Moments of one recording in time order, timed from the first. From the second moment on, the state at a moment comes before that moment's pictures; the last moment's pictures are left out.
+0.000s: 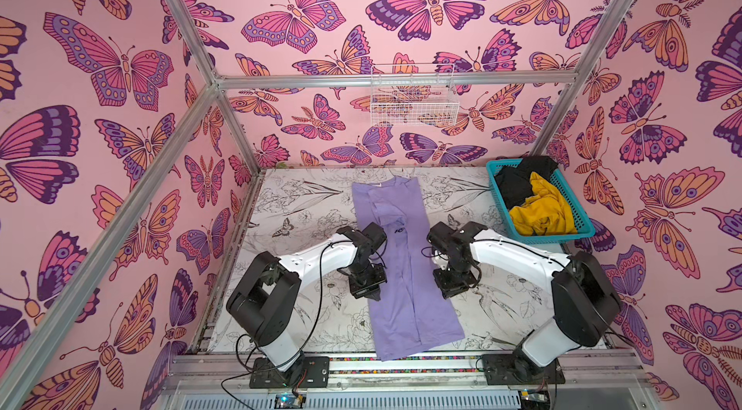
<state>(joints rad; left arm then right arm) -0.69 1.66 1.08 -0.96 0.45 -0.91 0.76 1.58 1.04 -1.12 -0.18 0.40</state>
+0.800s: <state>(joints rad) -0.98 1.57 0.90 -1.12 0.52 -1.11 0.86 1.31 0.81 -1.18 -0.17 0.62</state>
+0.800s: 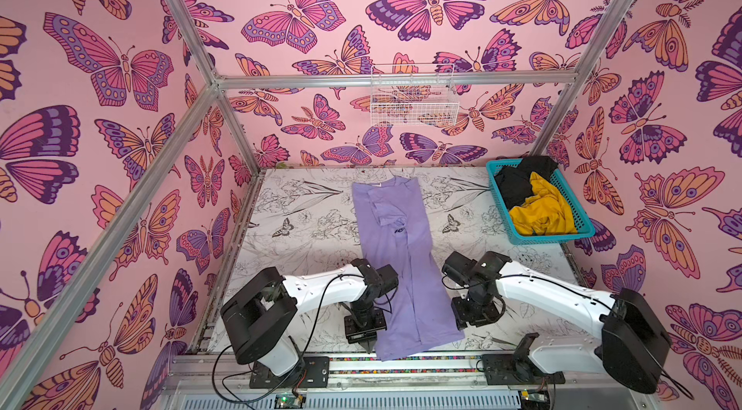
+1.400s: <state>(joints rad) -0.99 1.68 1.00 -1.09 0.53 -1.09 0.89 1.43 0.99 -1.27 -0.16 0.59</state>
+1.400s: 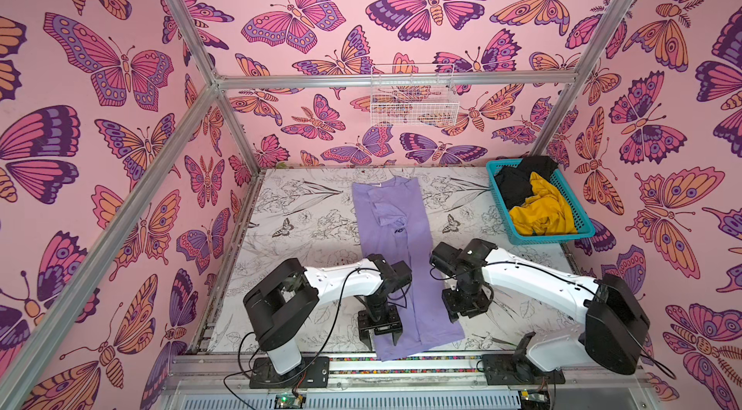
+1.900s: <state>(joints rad) -0.98 1.68 0.87 -0.93 0.58 -1.11 0.89 1.40 1.02 -1.32 -0.15 0.58</state>
